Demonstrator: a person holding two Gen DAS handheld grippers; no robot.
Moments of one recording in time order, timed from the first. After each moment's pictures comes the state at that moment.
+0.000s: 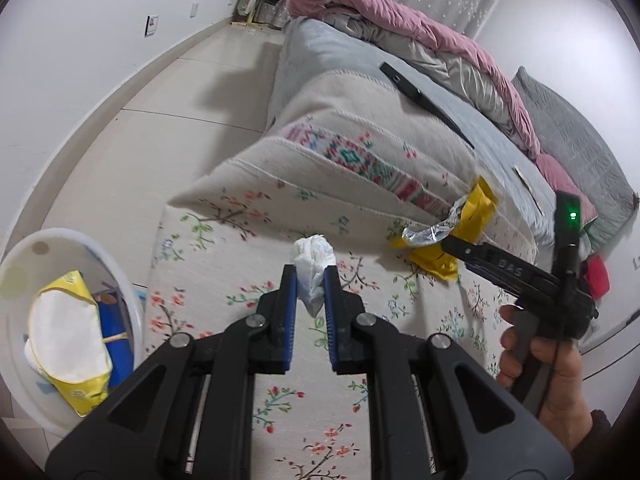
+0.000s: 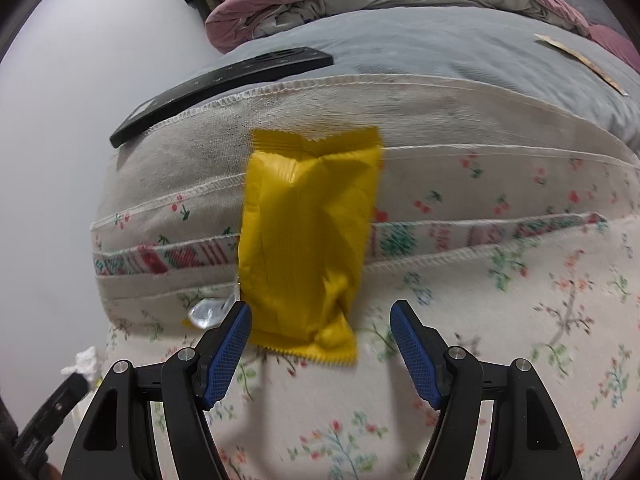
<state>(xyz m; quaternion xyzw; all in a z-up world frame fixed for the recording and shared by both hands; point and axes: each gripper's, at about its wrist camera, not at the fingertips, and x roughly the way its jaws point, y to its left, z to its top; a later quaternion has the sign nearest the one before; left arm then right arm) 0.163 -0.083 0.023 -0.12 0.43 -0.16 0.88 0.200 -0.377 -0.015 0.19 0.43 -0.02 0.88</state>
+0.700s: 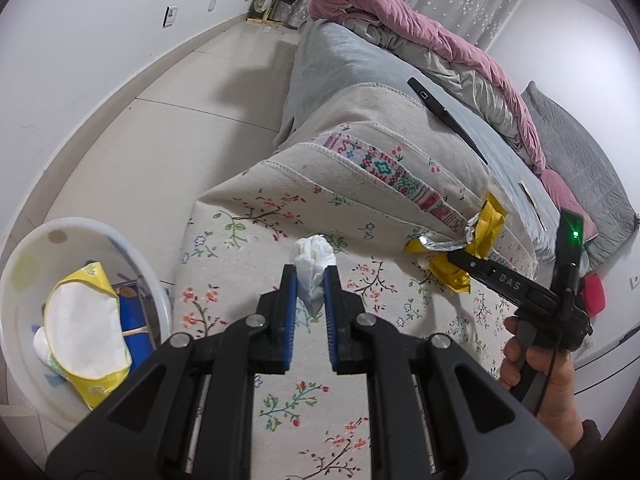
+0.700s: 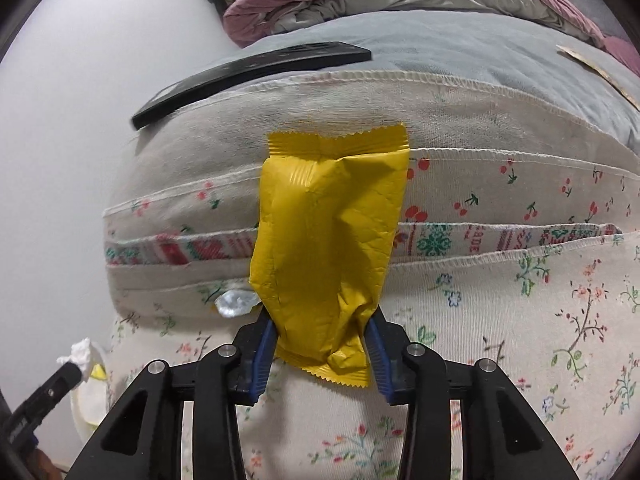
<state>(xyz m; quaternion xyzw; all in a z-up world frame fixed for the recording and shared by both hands) 0.160 -0.060 0.021 -0.14 0.44 -0.15 0.87 0.215 -0.351 -0.014 0.17 0.43 0.01 0.89</state>
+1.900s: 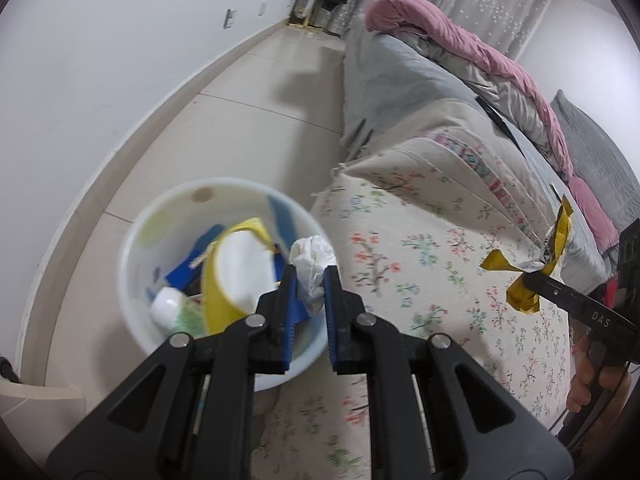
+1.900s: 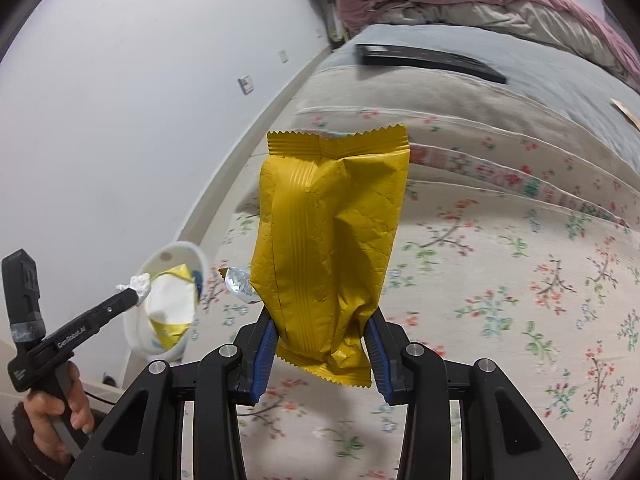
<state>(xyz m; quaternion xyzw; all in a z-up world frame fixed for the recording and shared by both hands) 0.107 0.052 0.011 -0.13 0.44 -0.08 0.88 0.115 -0.241 0.029 0.10 0.44 0.12 0.88</state>
